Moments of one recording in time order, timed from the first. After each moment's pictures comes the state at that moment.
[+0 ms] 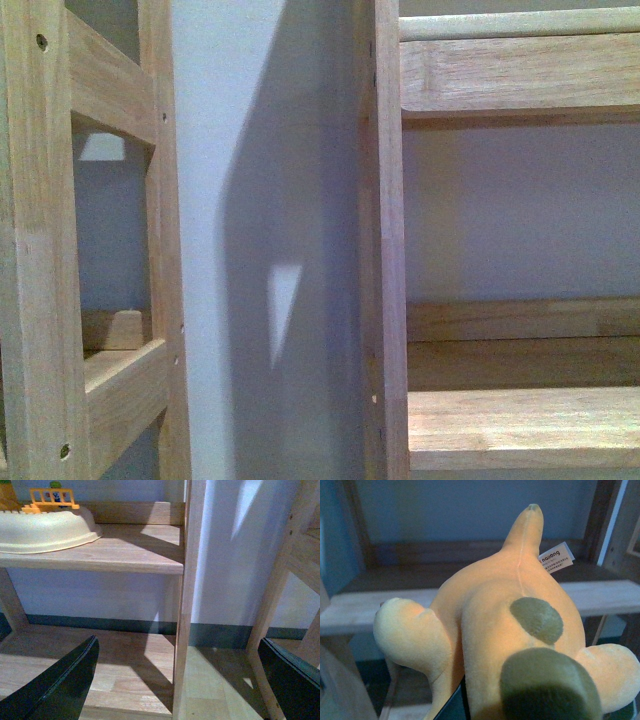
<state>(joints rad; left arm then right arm) 0.00 0.00 0.01 -0.01 0.00 0.00 -0.02 0.27 0.21 0.14 0.20 -0.02</state>
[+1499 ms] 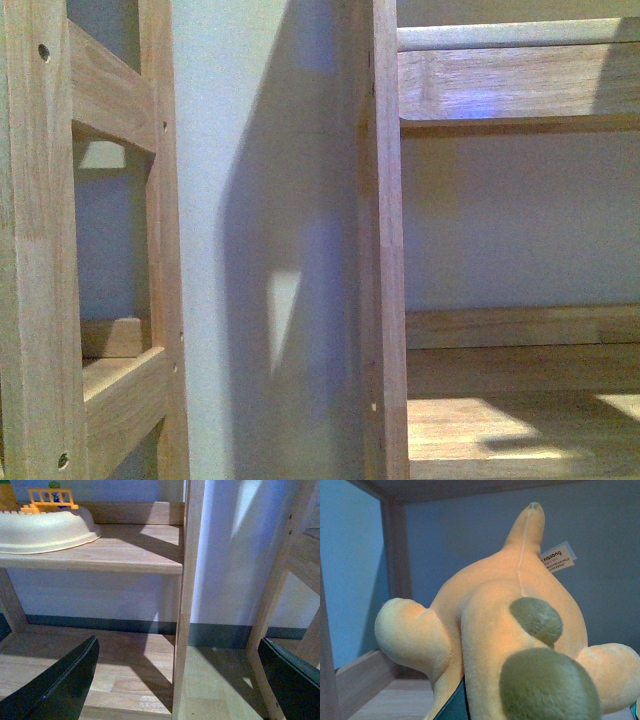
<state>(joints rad) 0.00 0.00 0.01 -0.01 0.00 0.00 -0.23 1.30 1.66 0.15 -0.27 0.20</state>
